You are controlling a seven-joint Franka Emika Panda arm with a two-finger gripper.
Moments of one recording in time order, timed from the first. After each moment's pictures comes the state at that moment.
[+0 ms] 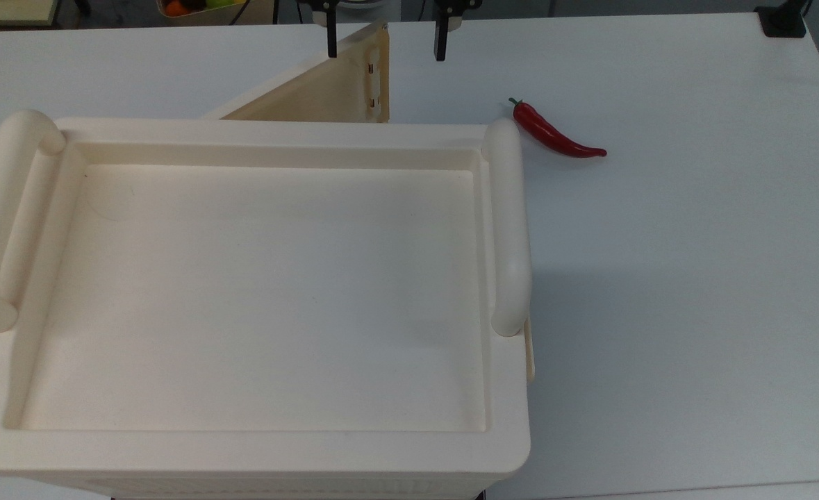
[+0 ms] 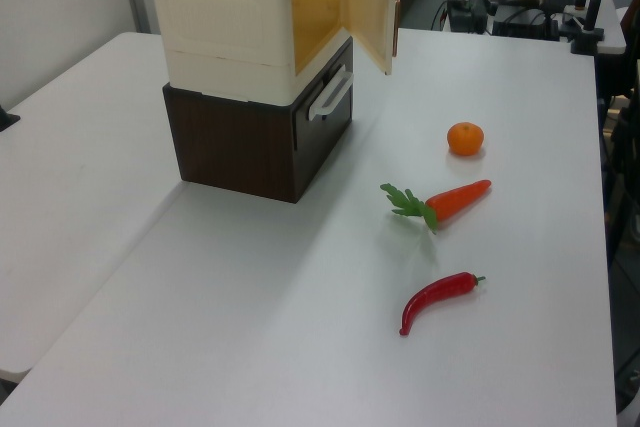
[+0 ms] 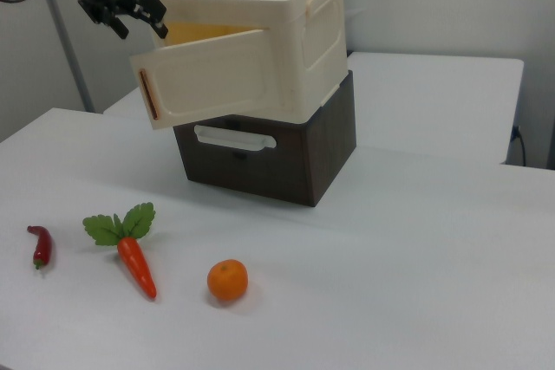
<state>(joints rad) 0.23 0.15 -0.01 -1.34 -0.13 1.98 0.11</state>
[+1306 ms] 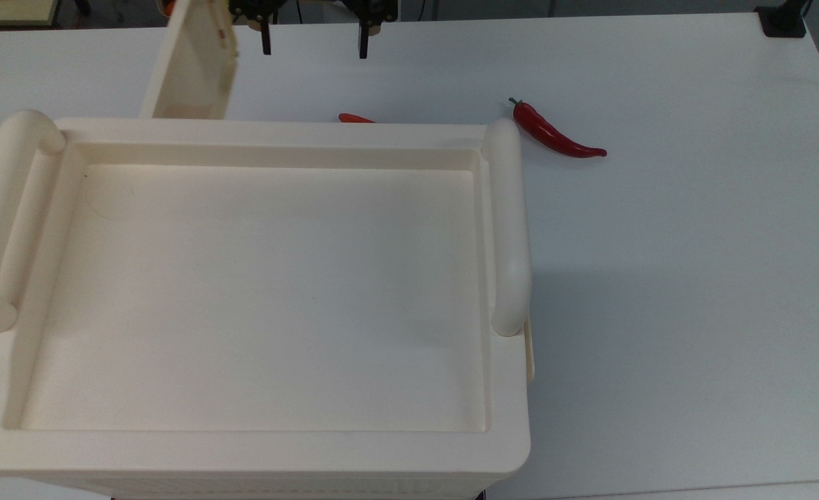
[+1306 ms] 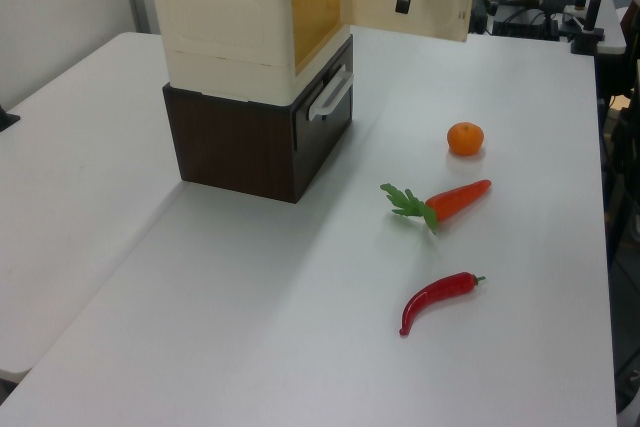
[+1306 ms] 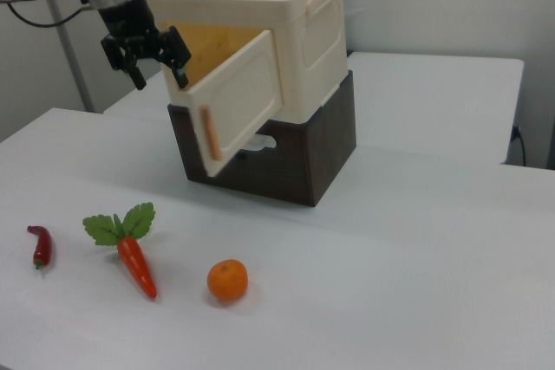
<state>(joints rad) 0.13 0.16 0.00 -1.36 -0.13 1.69 -0.03</state>
